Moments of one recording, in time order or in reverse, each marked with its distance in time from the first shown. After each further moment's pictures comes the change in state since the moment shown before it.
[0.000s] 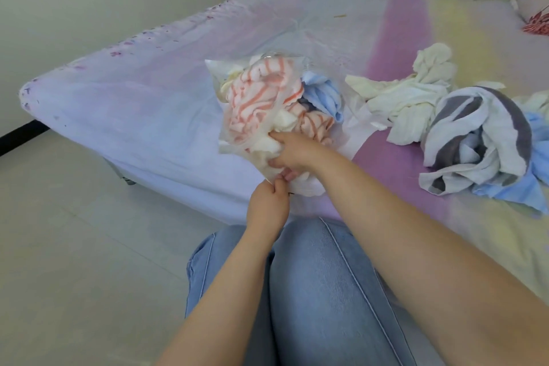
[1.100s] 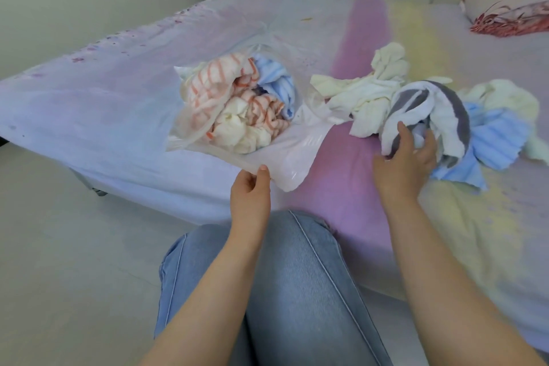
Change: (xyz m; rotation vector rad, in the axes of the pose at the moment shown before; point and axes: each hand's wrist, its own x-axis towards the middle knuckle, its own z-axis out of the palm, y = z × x) left_hand -0.038 0.022 0.015 -0.417 0.057 0.052; right_hand -0.103 0.165 -0.060 0.003 1.226 0.202
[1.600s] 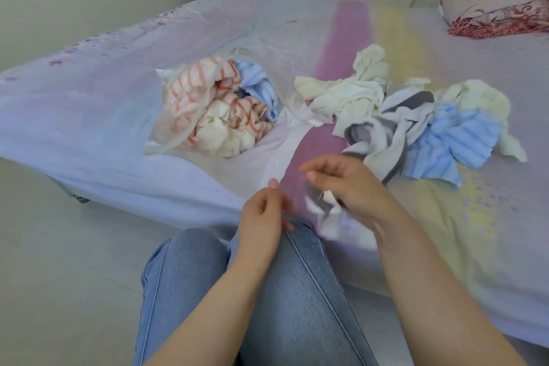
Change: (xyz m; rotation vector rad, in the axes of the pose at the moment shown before) left_hand -0.035 -0.016 0.022 0.035 -0.226 0.117; right_hand -0.055 -0.062 -0.057 0.720 -0.933 0.062
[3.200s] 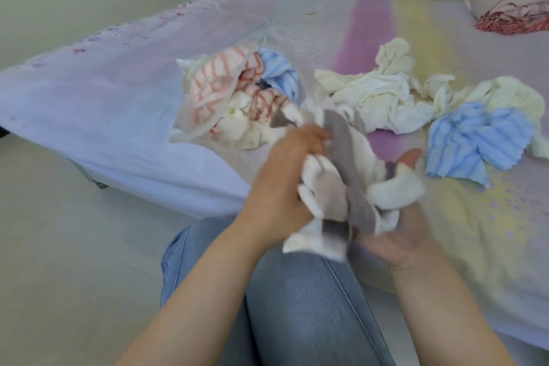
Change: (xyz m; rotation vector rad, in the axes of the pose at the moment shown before) left_hand 0.011 0.056 -0.032 0.336 -0.179 0.818; right_hand -0.030 0.015 0.015 0.802 0.140 0.160
